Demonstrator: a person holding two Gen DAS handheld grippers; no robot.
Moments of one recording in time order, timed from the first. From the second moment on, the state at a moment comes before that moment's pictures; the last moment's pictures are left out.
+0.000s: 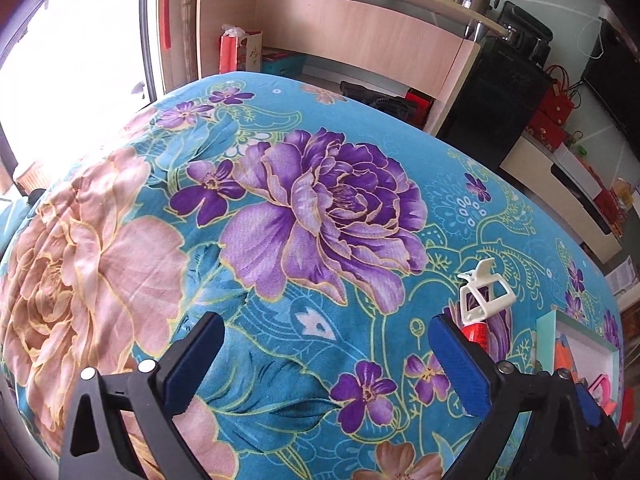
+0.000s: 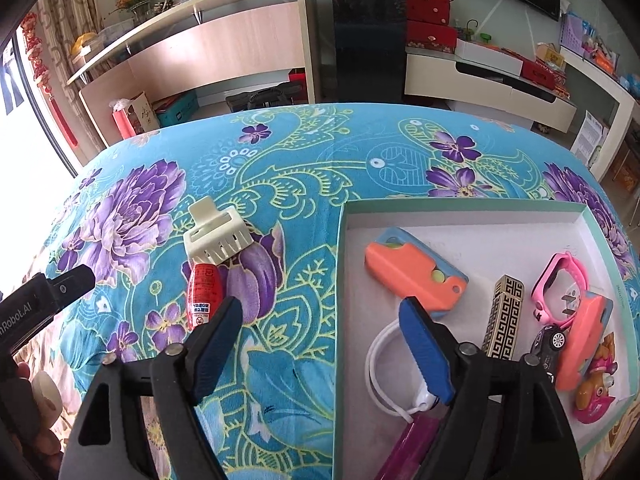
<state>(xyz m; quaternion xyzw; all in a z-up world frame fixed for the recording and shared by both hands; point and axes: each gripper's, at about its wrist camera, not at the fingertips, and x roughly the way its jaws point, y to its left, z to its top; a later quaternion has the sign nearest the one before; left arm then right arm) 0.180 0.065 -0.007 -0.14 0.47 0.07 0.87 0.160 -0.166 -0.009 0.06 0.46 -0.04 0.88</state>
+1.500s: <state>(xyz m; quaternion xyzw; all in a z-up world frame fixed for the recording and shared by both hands) 0.201 -0.019 -0.040 -0.05 0.50 -0.06 0.86 0.168 -0.207 -0.014 0.10 0.45 -0.11 0.88</state>
